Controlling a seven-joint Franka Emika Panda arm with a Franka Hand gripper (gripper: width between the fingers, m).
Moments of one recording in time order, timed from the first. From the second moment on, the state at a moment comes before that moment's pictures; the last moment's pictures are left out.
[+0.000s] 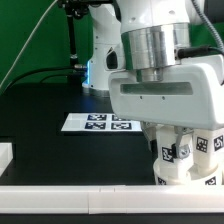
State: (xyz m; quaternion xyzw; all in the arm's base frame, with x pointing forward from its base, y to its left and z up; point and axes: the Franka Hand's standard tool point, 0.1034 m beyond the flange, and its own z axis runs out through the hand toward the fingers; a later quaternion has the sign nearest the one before) arm 0.648 0.043 0.070 -0.85 0.51 -0.04 0.10
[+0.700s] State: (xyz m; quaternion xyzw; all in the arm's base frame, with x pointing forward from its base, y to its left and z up) arm 0.636 0.047 0.066 -0.76 0.65 -0.02 0.06
